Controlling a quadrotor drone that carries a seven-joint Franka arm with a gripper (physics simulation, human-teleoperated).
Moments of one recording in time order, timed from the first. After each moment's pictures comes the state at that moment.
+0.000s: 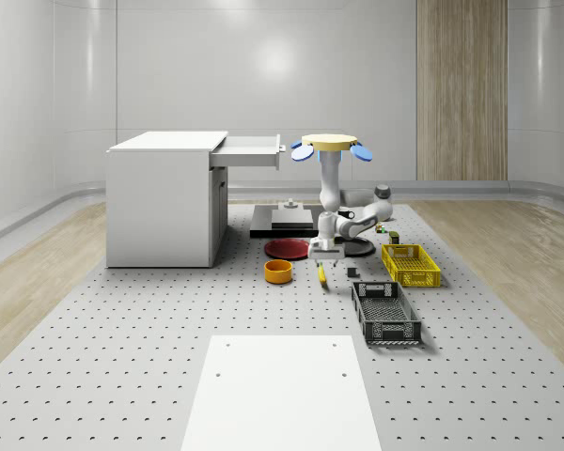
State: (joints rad) arm 1.55 -1.62 -1.41 -2.70 1.69 1.68 -0.32
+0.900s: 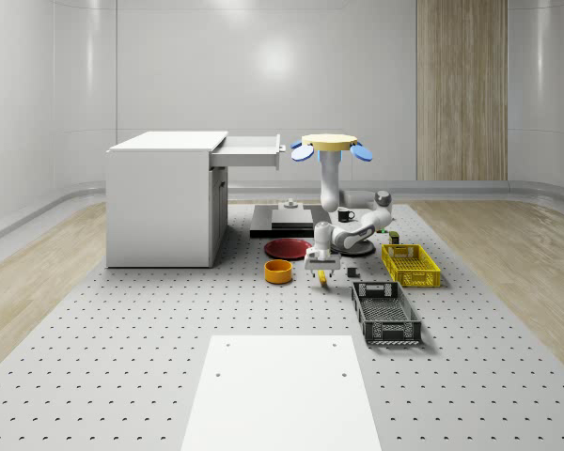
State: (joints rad) arm 1.64 -1.59 -1.25 -2.64 1.84 1.74 -0.38
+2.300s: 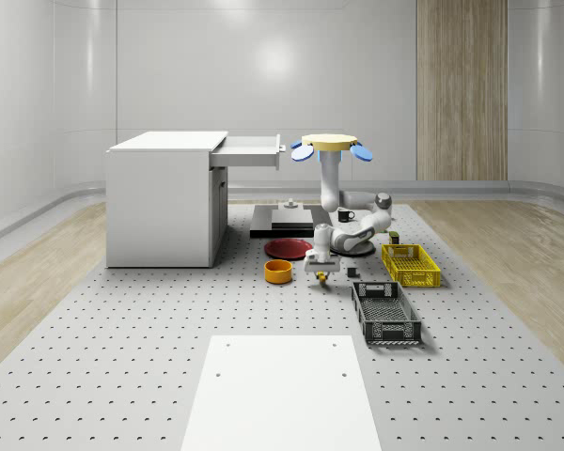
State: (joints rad) arm 1.63 -1.56 -1.25 -2.64 1.86 1.72 -0.39
